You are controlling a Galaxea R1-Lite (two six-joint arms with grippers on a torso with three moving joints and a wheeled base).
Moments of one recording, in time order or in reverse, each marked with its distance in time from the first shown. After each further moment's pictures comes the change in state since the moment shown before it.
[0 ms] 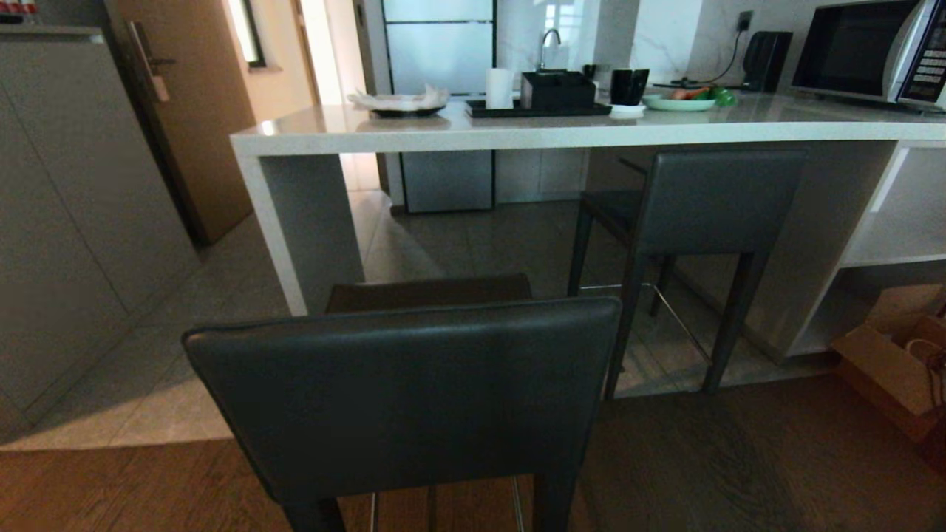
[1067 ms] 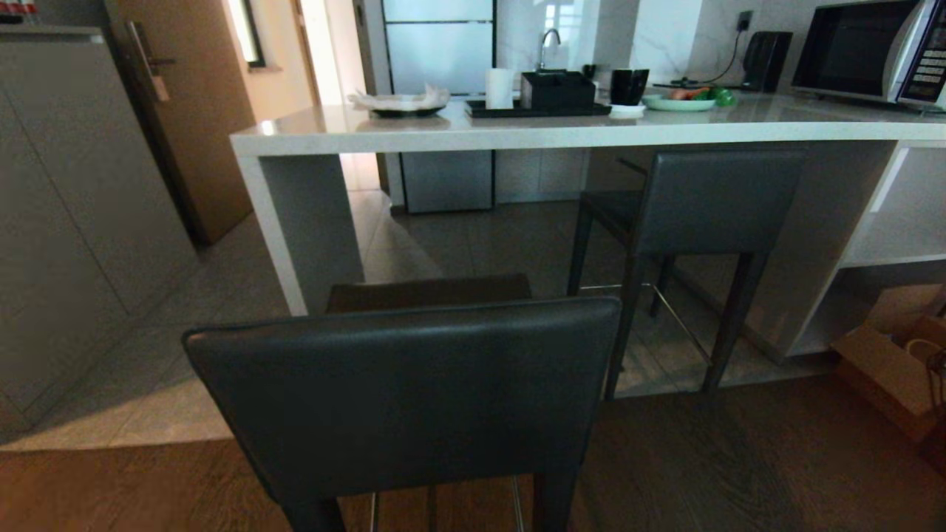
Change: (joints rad) left arm 0.000 0.000 0.000 -0.004 0.000 -0.022; right arm 0.000 0.000 0.000 0.001 0.000 0.008
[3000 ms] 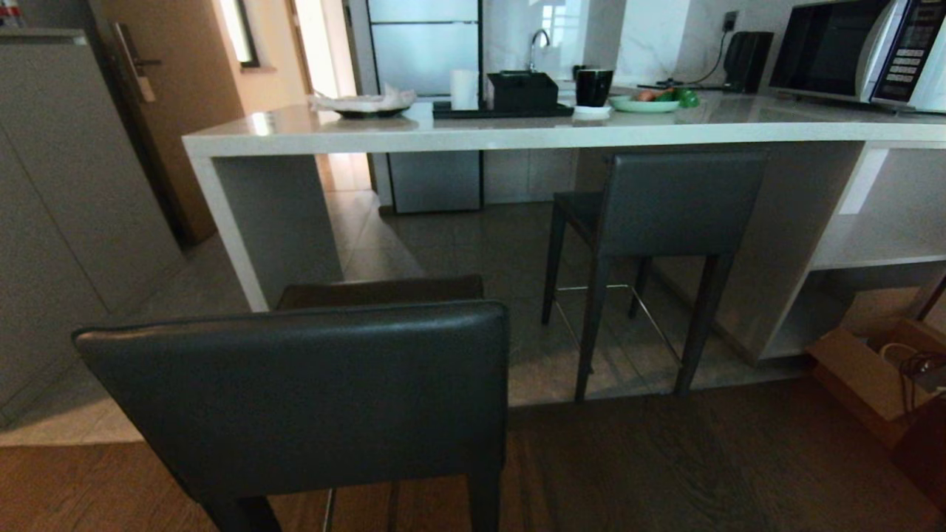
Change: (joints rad) left arm -0.003 0.000 0.000 0.001 0.001 -0.009; right arm 0.000 0.000 0.000 -0.001 -0.001 0.013
